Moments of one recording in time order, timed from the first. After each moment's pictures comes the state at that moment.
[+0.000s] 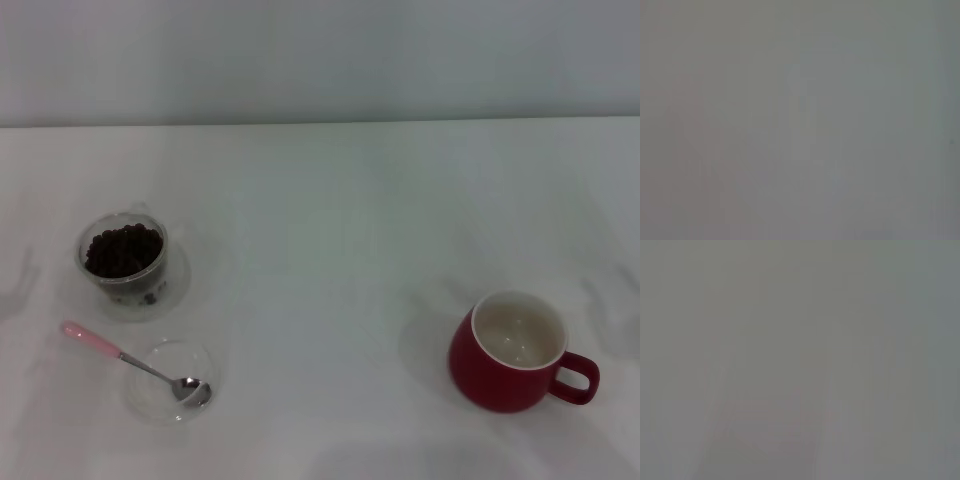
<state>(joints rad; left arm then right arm) -0.38 -2.09 0.64 -0.03 0.70 1.48 -0.14 0.22 2.01 -0.59 0.16 -1.07 -1.96 0.13</state>
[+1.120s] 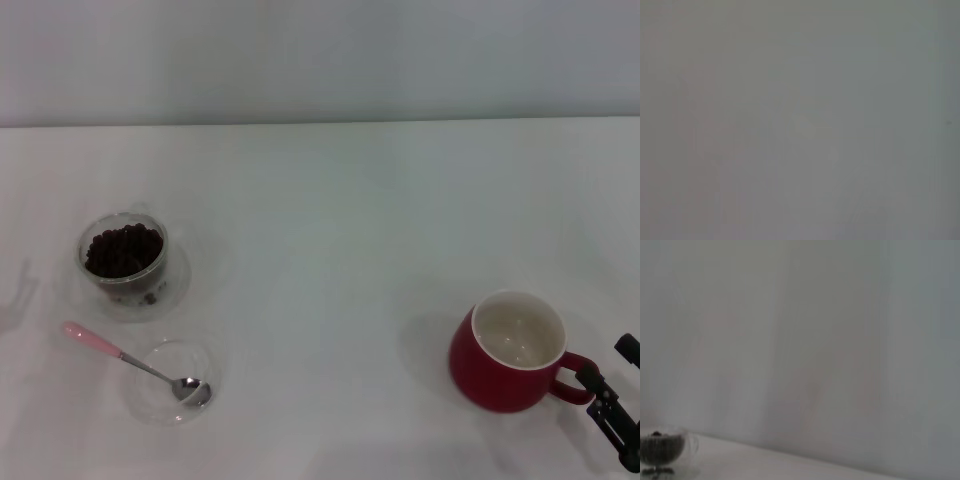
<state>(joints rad) -0.35 -2.09 0.64 -0.06 0.72 1.47 -0.15 0.08 2.01 -0.87 0.18 -1.11 -1.72 0.13</state>
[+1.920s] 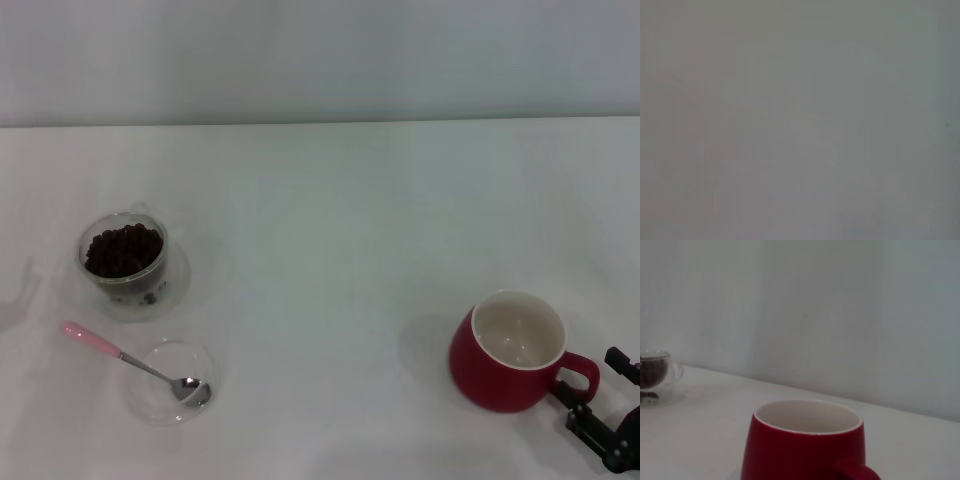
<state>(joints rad) -0.36 -2.09 0.64 -0.06 0.72 1.47 -0.15 0.11 2.01 -0.87 0.15 -1.10 -1.51 0.13</state>
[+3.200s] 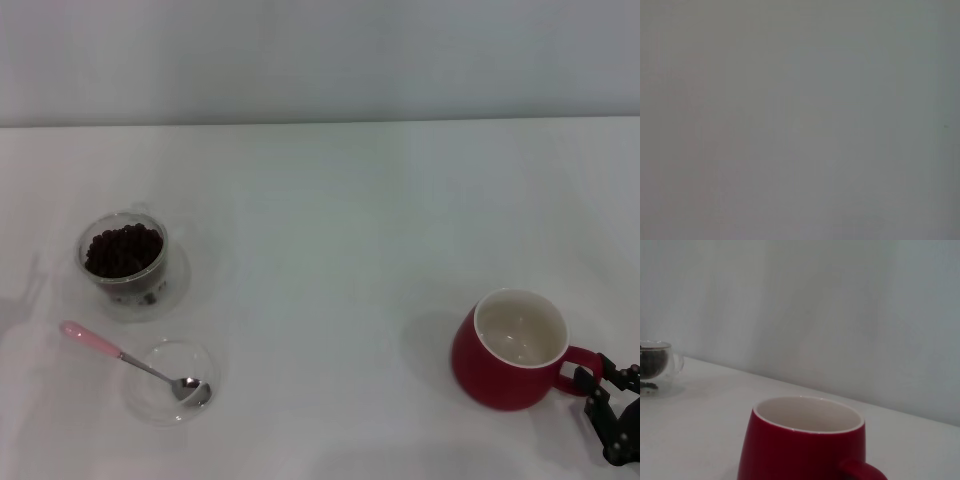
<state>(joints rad) -0.38 -2.09 0.64 -0.07 0.71 1.47 -0.15 0.12 2.01 -0.87 0.13 -1.10 -1.49 0.13</state>
